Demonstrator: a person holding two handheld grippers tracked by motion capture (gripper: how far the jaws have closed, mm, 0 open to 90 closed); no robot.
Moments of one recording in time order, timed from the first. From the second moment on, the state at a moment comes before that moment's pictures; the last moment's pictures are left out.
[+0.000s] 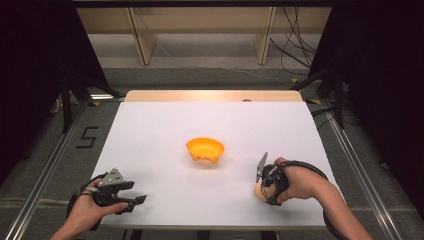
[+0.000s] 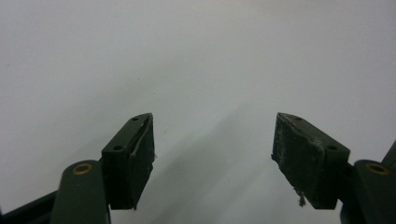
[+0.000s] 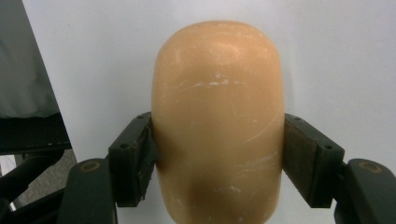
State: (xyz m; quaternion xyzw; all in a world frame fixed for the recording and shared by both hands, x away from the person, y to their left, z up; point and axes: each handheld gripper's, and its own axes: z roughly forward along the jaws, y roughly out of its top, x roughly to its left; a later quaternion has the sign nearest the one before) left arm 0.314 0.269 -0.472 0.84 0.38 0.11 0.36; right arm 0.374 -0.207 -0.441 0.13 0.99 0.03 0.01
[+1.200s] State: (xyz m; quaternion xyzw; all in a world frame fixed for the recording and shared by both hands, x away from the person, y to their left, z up) left arm 0.313 0.268 -0.472 0.84 0.39 0.11 0.37; right arm 0.397 -0.184 -0.406 0.08 0.99 0.05 0.05
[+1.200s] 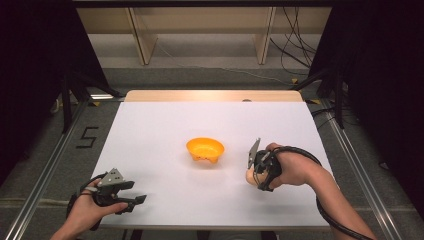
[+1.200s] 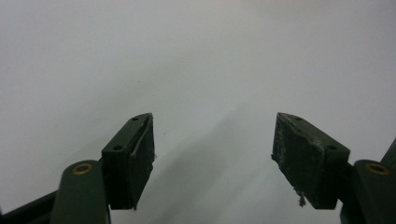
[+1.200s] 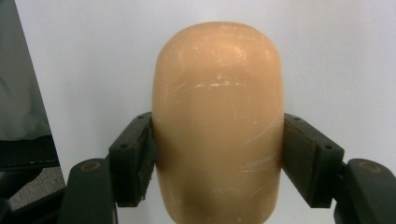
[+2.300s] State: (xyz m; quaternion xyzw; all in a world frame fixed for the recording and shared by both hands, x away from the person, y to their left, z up) left arm 0.314 0.269 -0.471 0.84 0.38 0.11 0.37; right arm 0.414 -0.156 -0.394 0.09 0.99 0.04 0.05
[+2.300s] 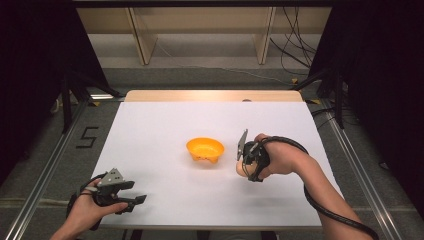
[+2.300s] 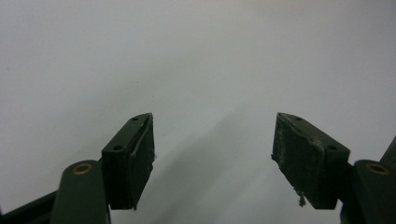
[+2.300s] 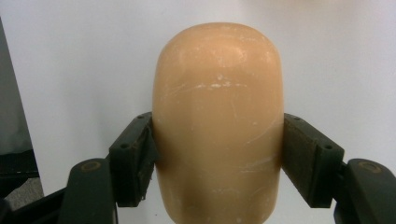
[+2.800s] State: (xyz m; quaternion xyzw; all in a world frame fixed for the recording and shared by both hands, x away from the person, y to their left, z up) left arm 0.314 0.269 -0.471 0.84 0.38 0.11 0.37; right arm 0.425 -0.146 -0.396 0.06 1.00 0.06 0.05
